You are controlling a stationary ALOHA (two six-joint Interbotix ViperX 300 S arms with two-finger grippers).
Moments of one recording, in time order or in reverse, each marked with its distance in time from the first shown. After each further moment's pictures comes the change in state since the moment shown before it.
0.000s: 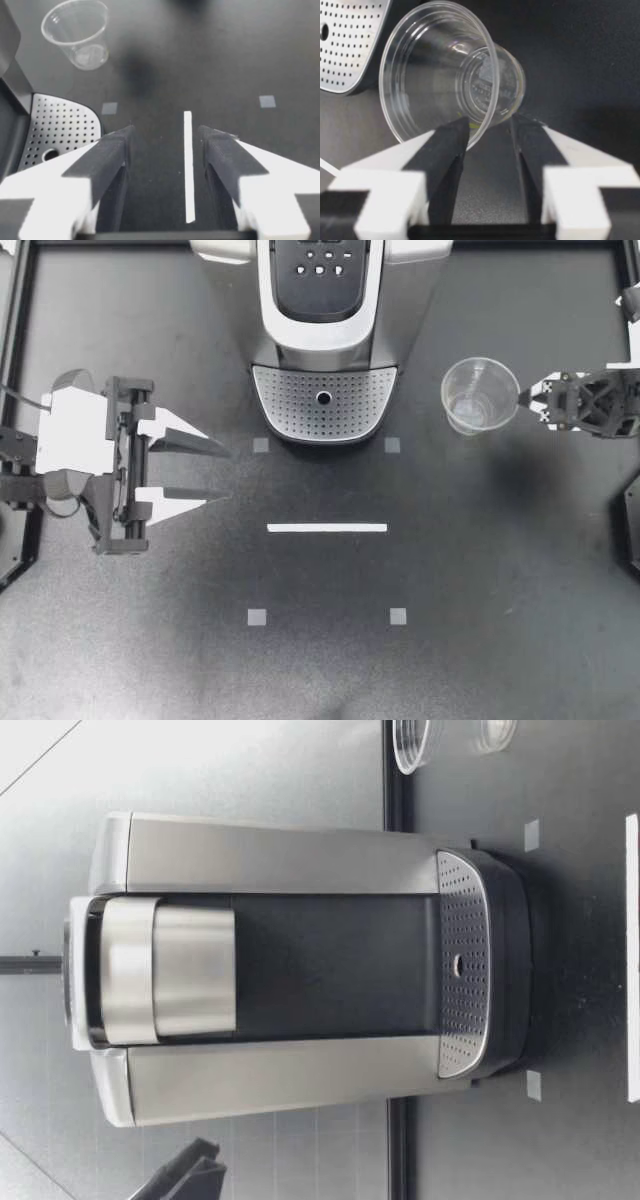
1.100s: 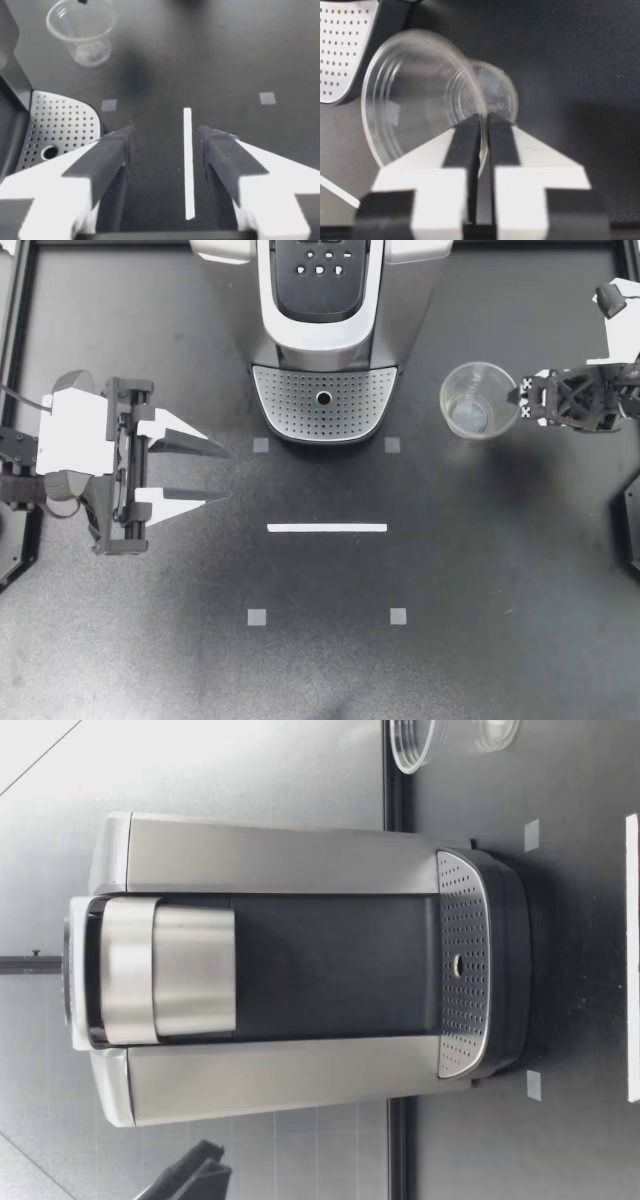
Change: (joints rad) left arm 0.000 0.002 0.009 0.000 0.000 0.000; right arm 0.002 0.112 -0.043 -0.002 -0.034 -0.003
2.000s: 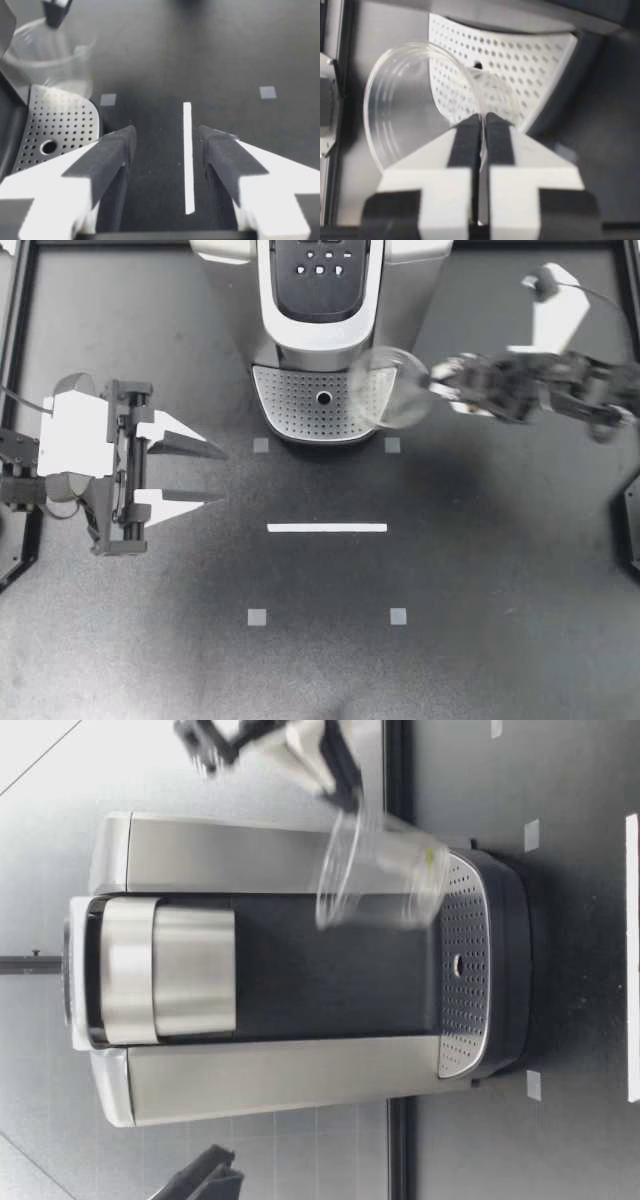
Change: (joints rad) left arm 0.000 -0.002 0.009 0.000 0.000 0.000; right arm 0.189 0.298 -0.267 0.014 -0.275 0.204
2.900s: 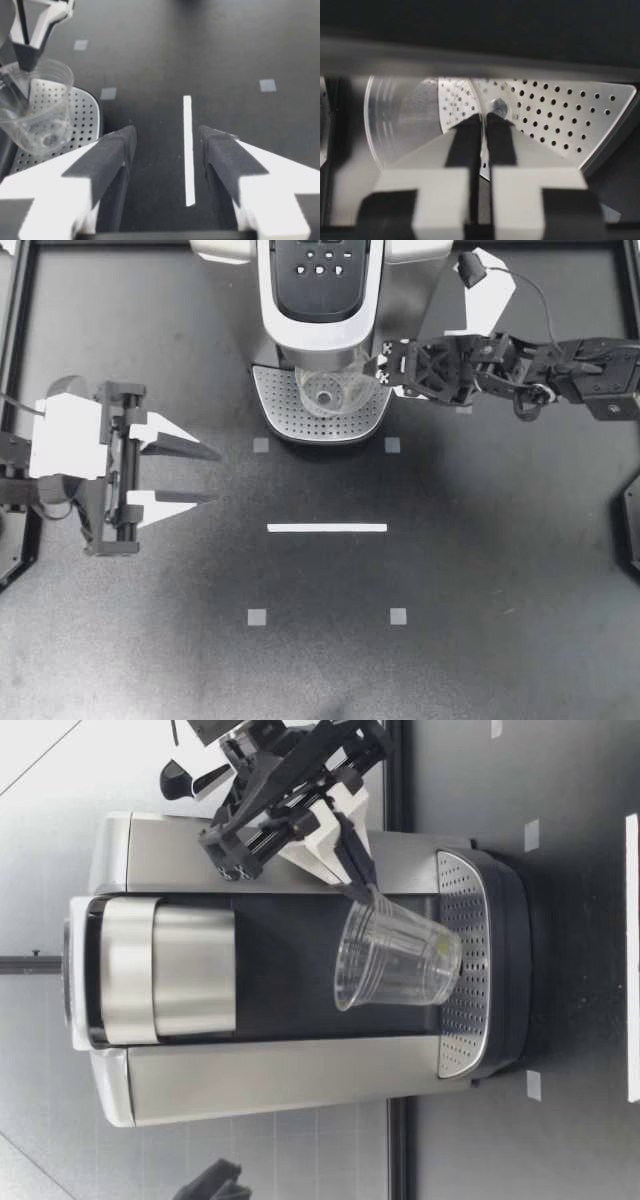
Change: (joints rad) left arm 0.000 -0.032 0.029 0.000 0.002 0.005; right arm 0.002 0.175 -0.167 -0.015 0.021 -0.002
